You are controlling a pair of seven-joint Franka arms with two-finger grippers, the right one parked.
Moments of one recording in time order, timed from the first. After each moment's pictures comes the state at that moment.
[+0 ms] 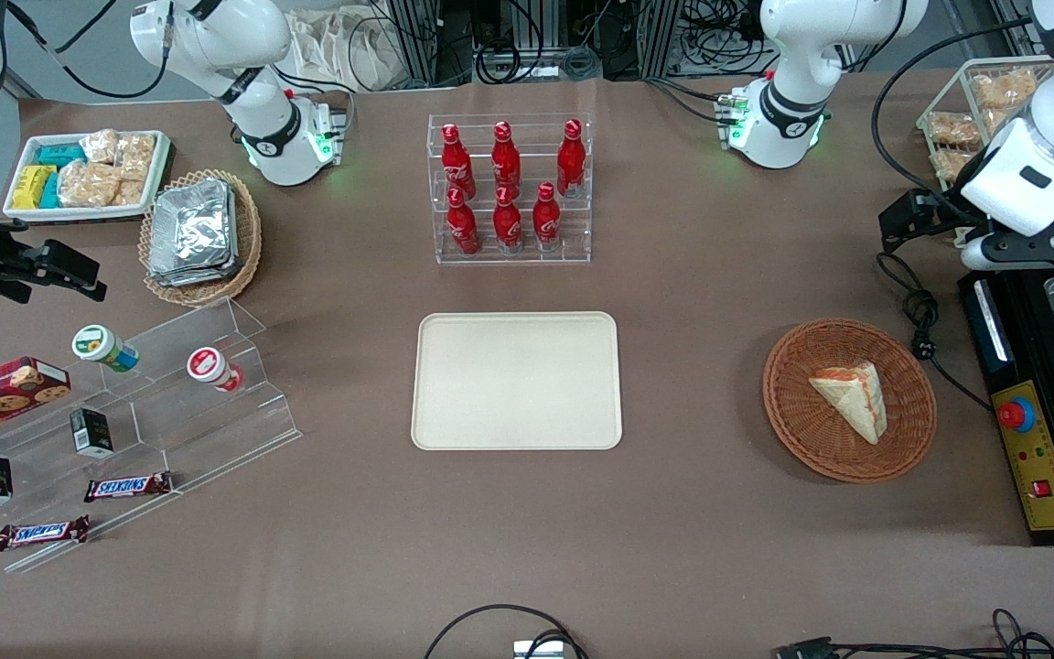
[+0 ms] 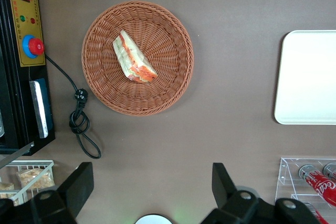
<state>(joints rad) -0.03 -0.06 -0.10 -1.64 0.02 1.51 -0.12</state>
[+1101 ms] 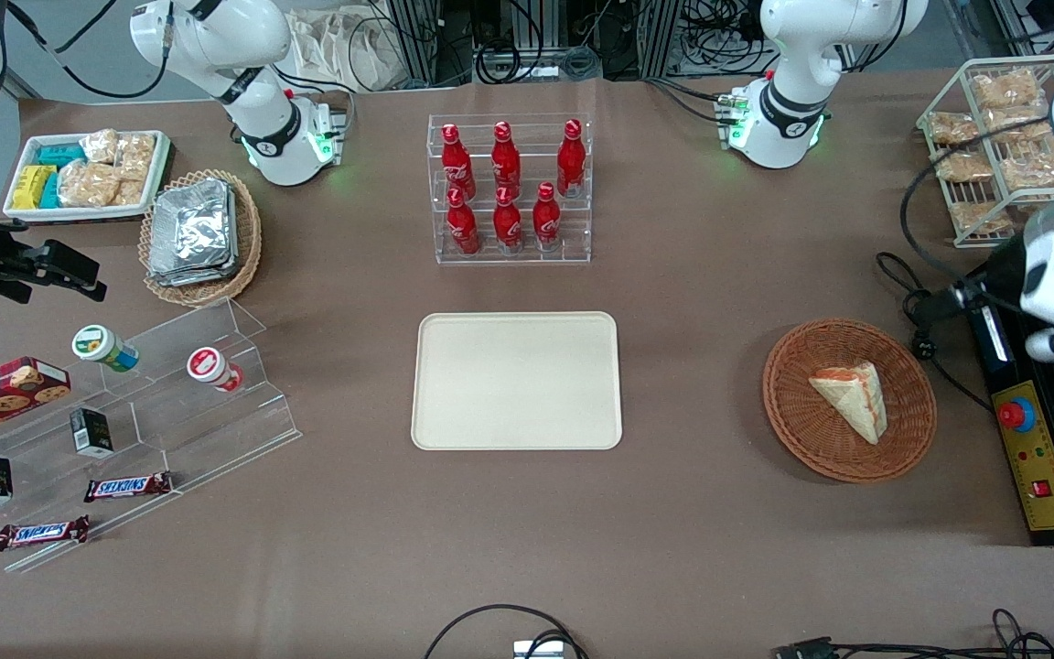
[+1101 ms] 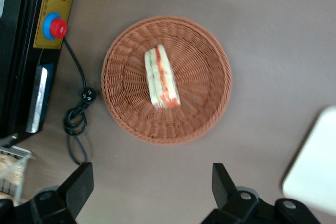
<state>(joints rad) -0.02 0.11 0.03 -1.69 0.02 1.72 -0.42</state>
